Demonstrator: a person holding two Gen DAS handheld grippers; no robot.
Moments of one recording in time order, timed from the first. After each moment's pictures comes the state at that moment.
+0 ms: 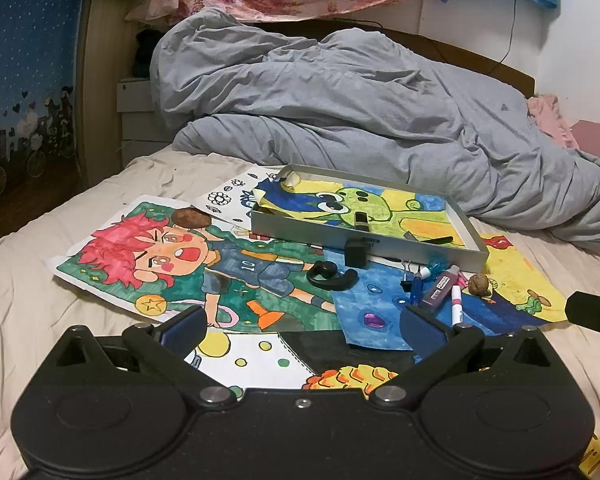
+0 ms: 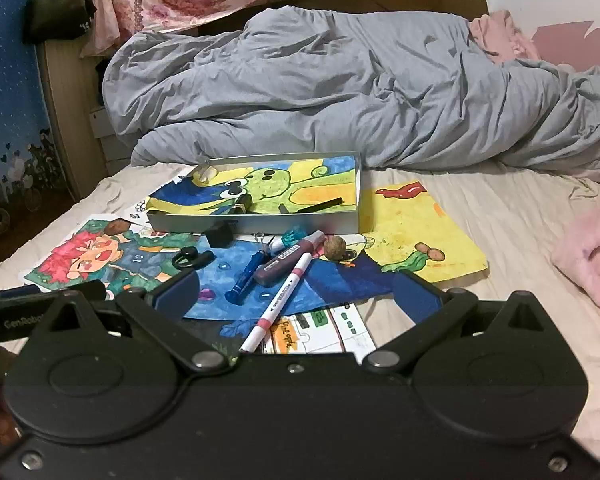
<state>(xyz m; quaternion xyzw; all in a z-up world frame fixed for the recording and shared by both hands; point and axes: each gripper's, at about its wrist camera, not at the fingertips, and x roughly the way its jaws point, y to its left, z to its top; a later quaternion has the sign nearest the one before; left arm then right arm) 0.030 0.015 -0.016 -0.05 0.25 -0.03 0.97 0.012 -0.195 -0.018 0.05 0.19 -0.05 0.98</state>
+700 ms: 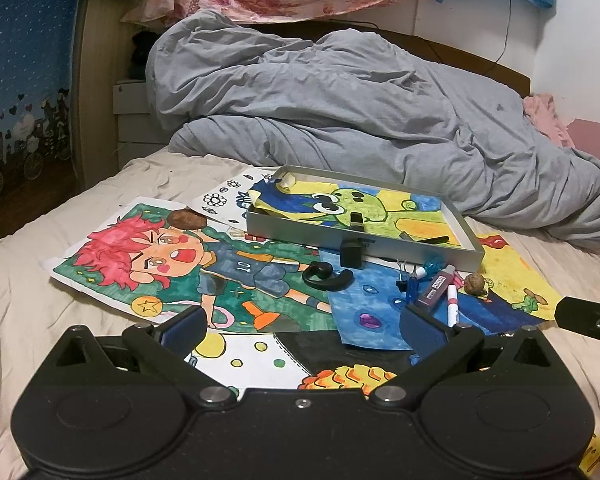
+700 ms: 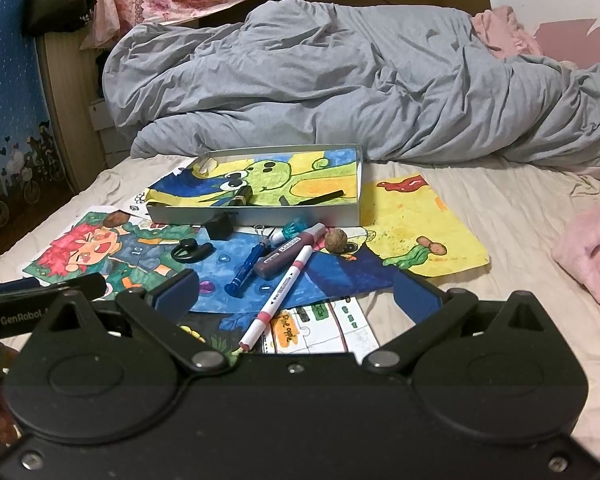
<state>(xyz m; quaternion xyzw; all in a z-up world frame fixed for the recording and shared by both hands) 0.029 0.012 -0.016 -0.05 0.25 -0.03 0.97 0.014 -0.196 -0.019 0.05 0.20 -0.04 0.98</state>
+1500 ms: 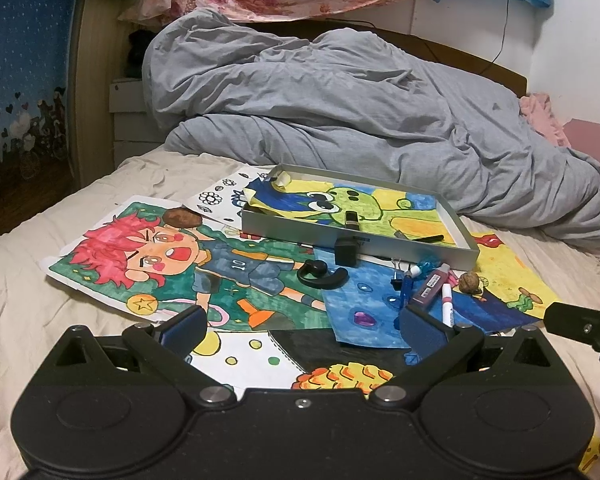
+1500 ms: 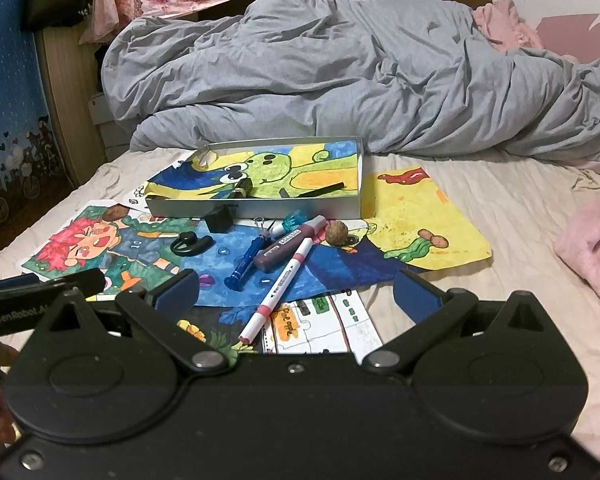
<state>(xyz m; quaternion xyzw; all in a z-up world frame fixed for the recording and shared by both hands) 0.029 0.008 -0.016 -0.05 0.25 -0.03 0.97 0.016 -0.199 -0.023 0.05 0.22 -0.04 0.97</state>
